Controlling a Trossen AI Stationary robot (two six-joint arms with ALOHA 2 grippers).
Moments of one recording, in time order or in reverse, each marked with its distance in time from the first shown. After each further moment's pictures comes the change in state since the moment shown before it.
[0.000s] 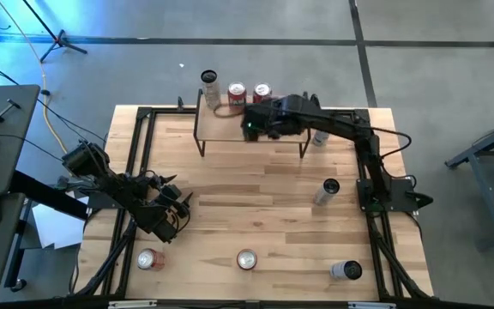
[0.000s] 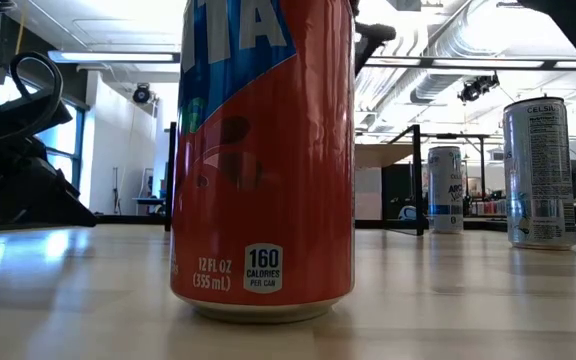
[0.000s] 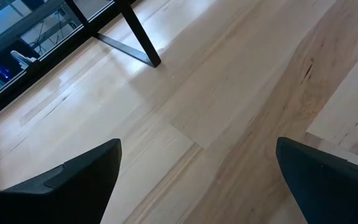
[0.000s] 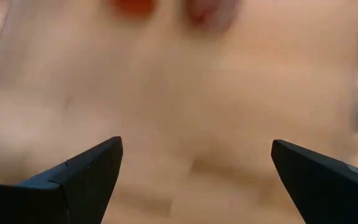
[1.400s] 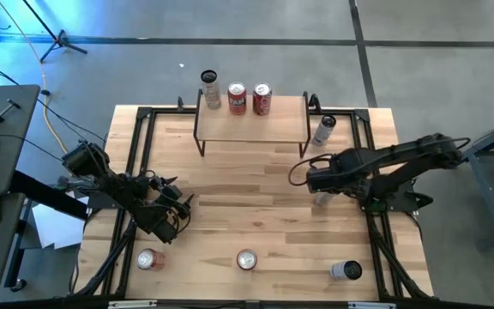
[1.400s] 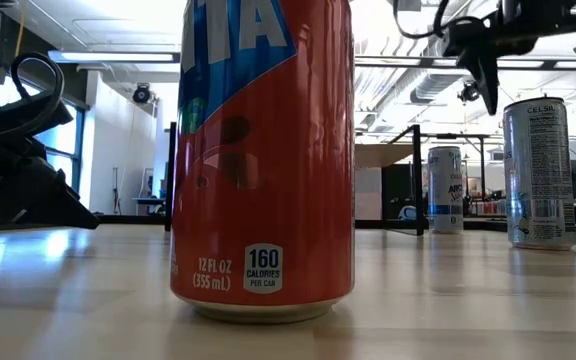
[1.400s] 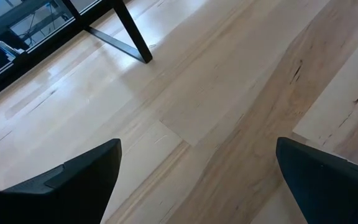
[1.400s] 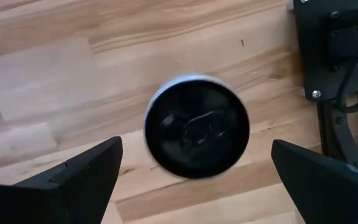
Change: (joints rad) left arm 0.000 0.000 0.000 0.044 0.011 0.000; right arm 0.336 -0.726 -1.167 0.118 -0.273 0.900
